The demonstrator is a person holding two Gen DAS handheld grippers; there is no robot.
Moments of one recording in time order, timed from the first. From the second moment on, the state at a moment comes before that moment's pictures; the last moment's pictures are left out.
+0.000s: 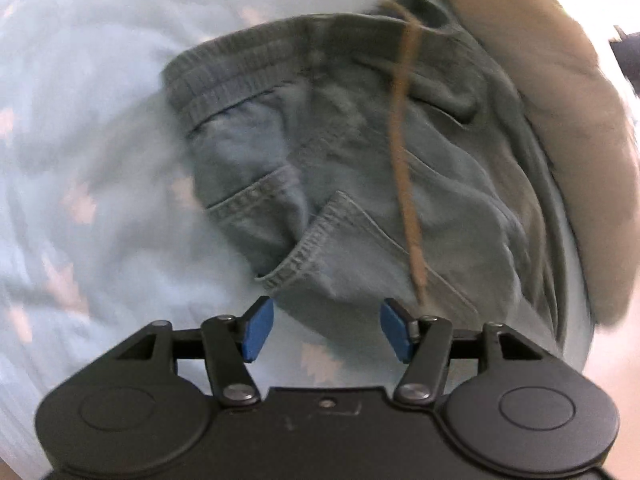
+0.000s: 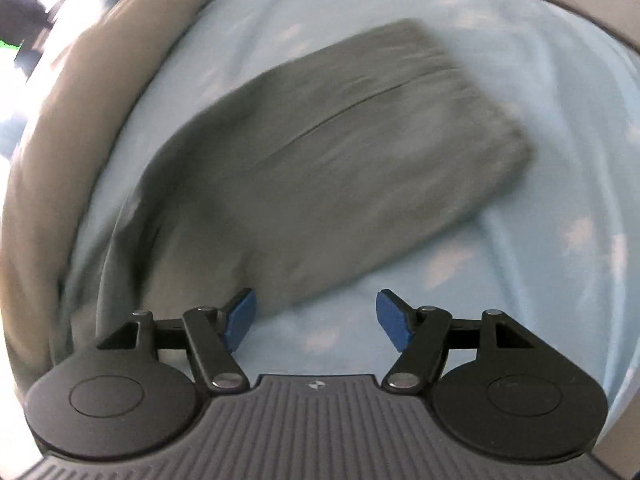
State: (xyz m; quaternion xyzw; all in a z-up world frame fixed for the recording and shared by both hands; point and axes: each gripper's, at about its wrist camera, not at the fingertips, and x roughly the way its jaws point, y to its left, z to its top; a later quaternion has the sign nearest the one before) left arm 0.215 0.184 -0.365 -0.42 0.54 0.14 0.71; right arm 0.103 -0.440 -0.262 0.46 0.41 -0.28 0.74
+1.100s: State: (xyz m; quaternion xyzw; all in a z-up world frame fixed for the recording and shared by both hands) left arm 0.251 0.259 -0.394 -0.57 0.49 0.24 0.62; right arm 0.312 -0.492 -0.270 0.37 0.51 -0.33 0.70
